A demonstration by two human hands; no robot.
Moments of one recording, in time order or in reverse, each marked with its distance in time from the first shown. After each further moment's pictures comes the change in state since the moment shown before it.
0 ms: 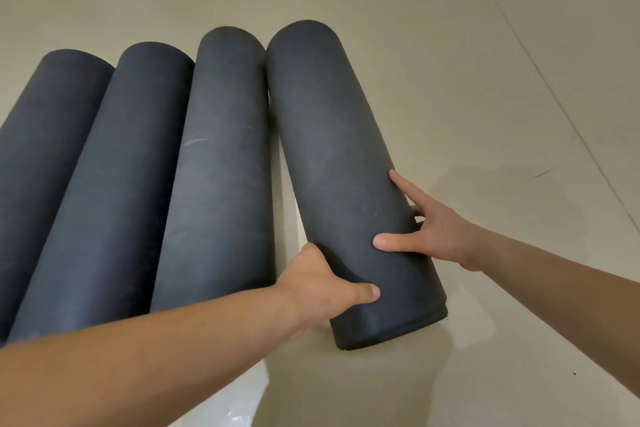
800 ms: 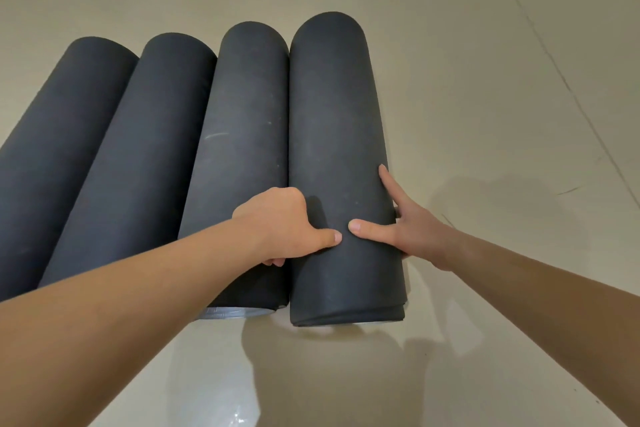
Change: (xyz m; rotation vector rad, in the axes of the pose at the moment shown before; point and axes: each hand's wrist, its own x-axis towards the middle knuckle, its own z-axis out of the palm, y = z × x) left_hand 0.006 0.053 -0.097 0.896 0.182 0.076; right_hand 0.035 -0.038 0.050 0.075 -0.019 -0.006
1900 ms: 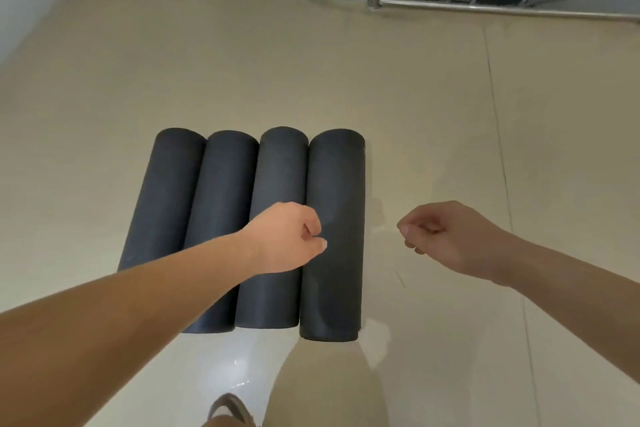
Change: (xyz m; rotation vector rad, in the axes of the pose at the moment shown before) left_hand -0.143 0.049 -0.312 -0.319 -0.022 0.139; right_hand -0.196 -0.376 -0.143 -0.551 0.013 0.034
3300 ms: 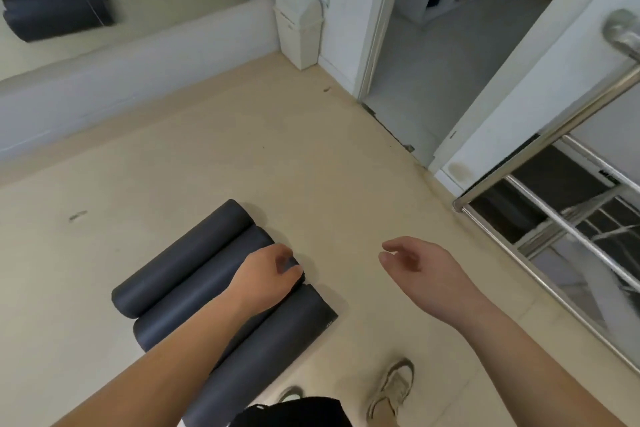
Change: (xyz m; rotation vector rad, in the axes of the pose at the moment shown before) left_hand 0.069 0.262 -0.406 -0.697 0.567 -0.659; right_hand 0.176 -0.377 -0.513 -0.225 -0.263 -0.431
